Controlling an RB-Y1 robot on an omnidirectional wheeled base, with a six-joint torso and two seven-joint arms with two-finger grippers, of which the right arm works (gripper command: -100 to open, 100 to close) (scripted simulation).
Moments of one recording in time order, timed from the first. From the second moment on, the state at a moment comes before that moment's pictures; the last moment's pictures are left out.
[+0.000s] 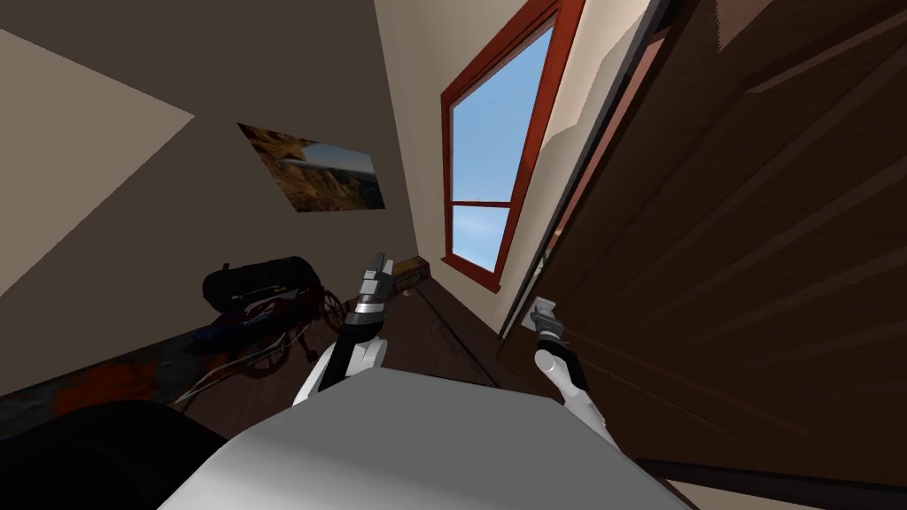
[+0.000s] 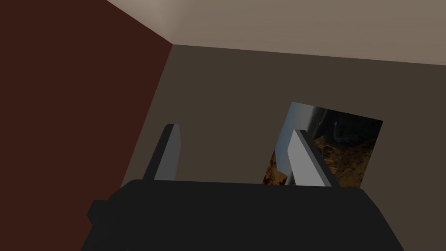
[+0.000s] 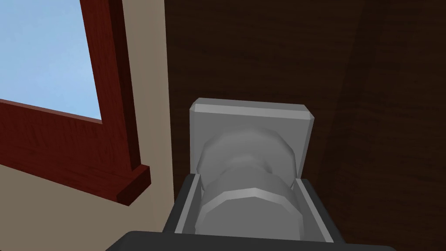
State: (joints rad) arm 0.07 -0.28 -0.07 -1.28 -0.94 -0.41 -0.94
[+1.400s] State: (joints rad) arm 0.14 -0.40 0.06 -1.33 -0.95 -0.43 -1.08
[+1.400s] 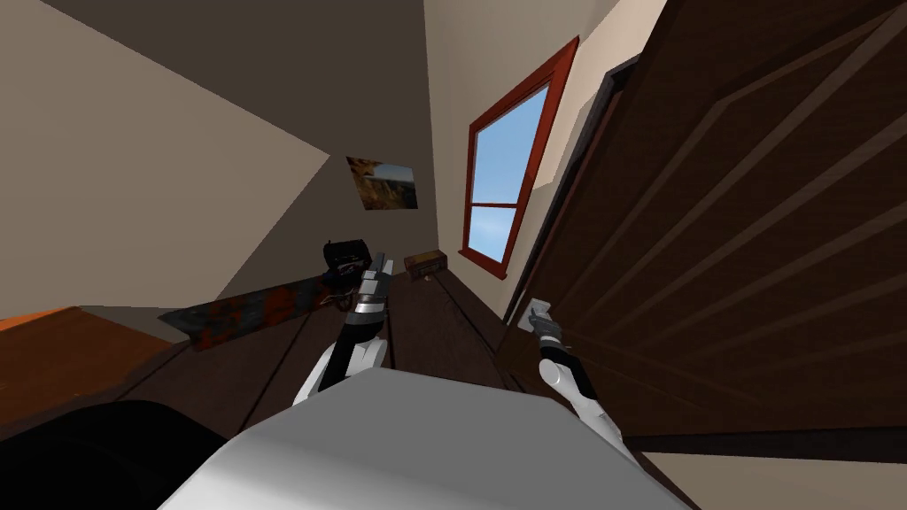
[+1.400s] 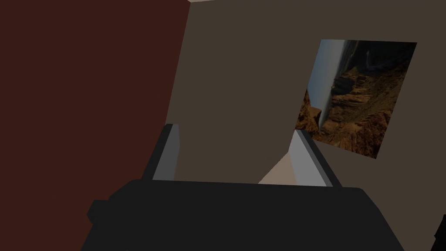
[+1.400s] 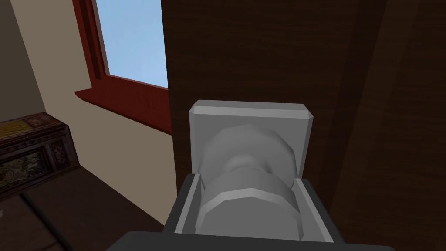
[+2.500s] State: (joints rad) arm 0.18 -0.48 0.15 -1.37 -0.94 -0.46 -1.15
